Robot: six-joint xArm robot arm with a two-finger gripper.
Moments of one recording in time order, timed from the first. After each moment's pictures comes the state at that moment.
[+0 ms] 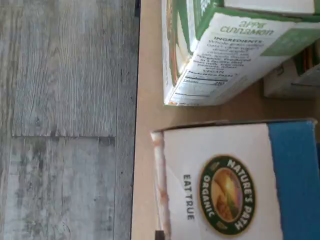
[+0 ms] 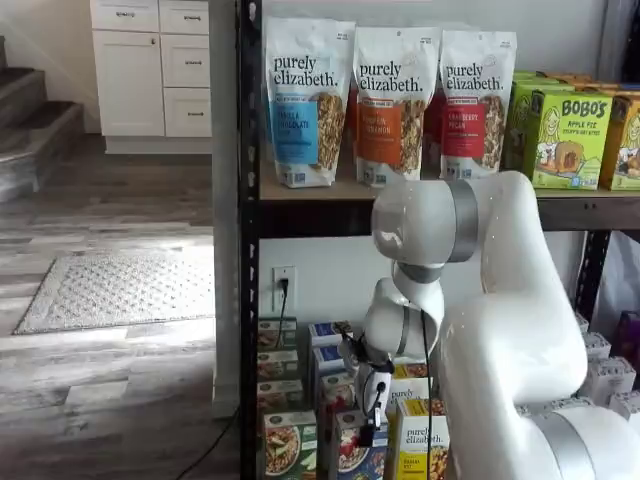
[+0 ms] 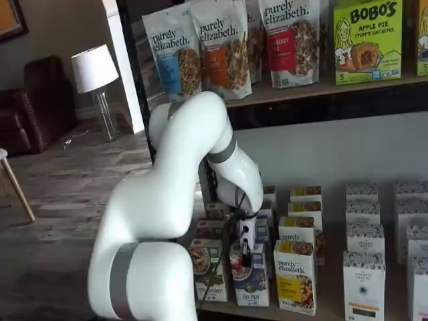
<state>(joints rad) 0.00 1.00 -1.50 0.32 0.48 -1.85</state>
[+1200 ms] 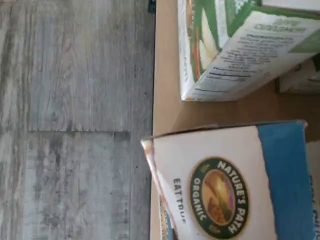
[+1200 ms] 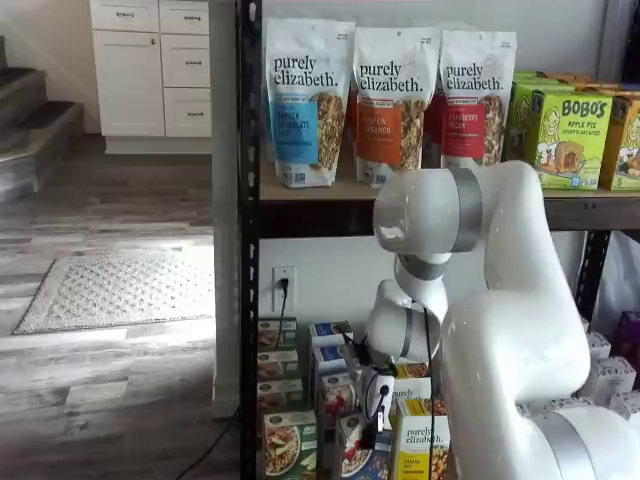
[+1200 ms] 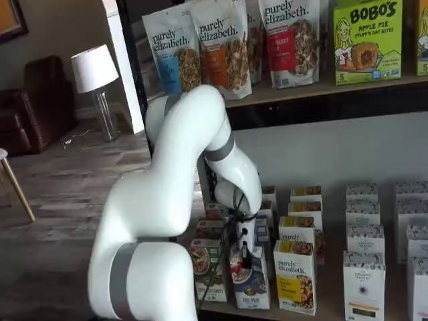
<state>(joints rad) 0.00 0.94 -1.40 0.31 0.43 -1.84</state>
